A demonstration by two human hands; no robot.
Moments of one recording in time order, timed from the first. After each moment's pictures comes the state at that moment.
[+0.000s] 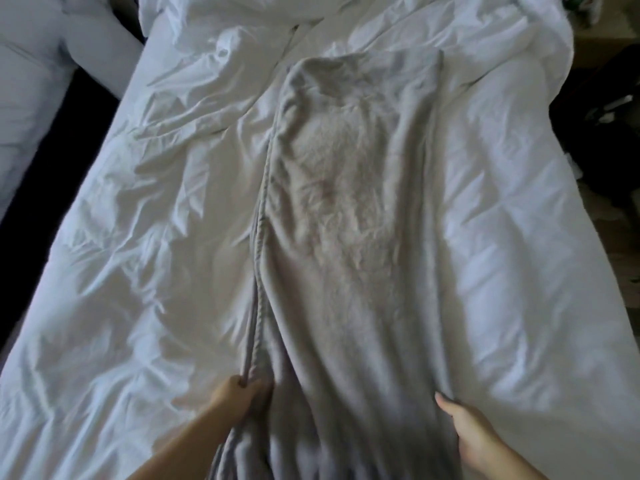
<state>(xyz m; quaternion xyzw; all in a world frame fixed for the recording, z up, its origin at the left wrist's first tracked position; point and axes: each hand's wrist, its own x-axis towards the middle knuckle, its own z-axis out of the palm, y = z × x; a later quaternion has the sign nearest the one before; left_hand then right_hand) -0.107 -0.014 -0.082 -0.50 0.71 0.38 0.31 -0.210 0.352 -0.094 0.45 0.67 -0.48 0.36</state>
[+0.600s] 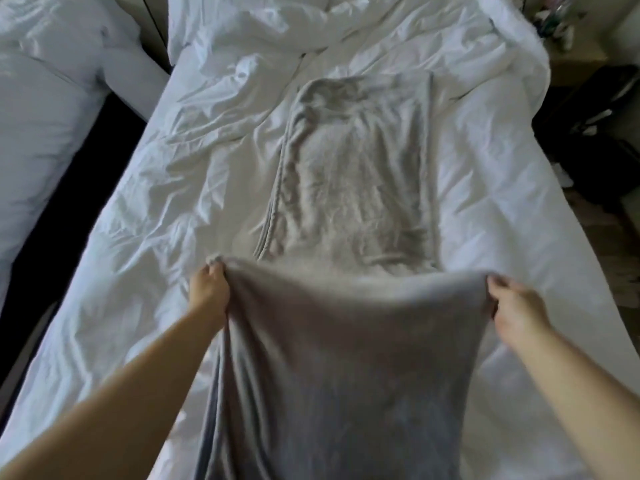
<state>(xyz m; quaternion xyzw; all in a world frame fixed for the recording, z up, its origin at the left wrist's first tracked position) -0.163 -0.068 0.014 -0.52 0.71 0.47 -0.12 -0.302 0.341 0.028 0.27 0.72 -0.63 0.11</state>
